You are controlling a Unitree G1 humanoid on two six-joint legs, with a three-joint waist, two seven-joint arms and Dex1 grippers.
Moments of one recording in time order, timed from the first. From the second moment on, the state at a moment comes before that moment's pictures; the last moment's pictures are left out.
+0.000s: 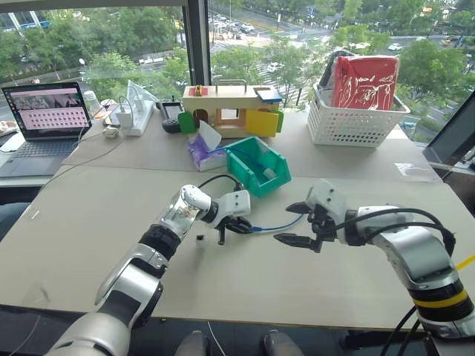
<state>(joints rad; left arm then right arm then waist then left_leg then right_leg) -0.90 0.30 -0.39 0.62 0.08 0.17 -1.21 -0.43 -0.68 0.05 -0.43 0.34 0.89 0.90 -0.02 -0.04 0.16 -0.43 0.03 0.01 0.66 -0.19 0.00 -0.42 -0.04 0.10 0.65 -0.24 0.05</state>
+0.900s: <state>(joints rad) -0.70 0.27 -0.39 0.01 -0.13 0.53 -1.09 -0.20 0.14 -0.80 -0.81 1.08 1.60 0.08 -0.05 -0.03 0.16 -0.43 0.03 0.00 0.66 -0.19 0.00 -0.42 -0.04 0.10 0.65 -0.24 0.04</state>
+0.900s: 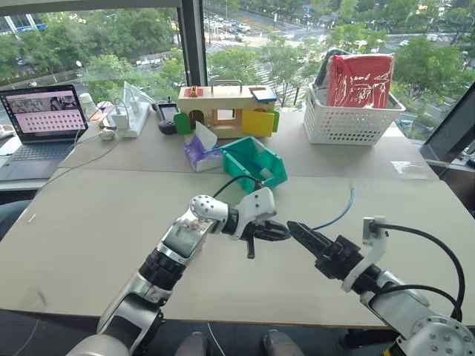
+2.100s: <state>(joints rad) -0.69 0.26 -0.39 0.01 -0.16 0.54 -1.03 0.11 -0.19 -0.25 -0.64 1.59 0.79 -0.43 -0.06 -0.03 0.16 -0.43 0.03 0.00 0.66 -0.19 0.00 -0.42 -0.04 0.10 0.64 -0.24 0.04</state>
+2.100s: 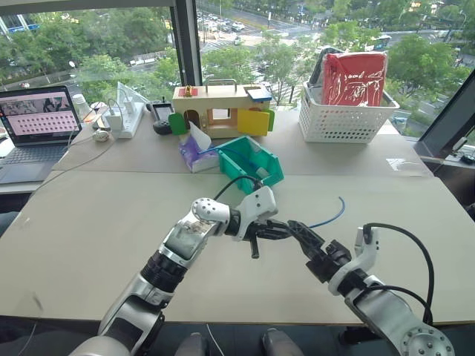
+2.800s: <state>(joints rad) -0.69 0.24 -0.39 0.02 -0.18 0.54 -1.01 0.13 -0.27 -0.16 -0.65 1.59 0.63 -0.41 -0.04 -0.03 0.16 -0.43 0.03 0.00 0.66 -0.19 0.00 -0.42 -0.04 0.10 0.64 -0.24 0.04</state>
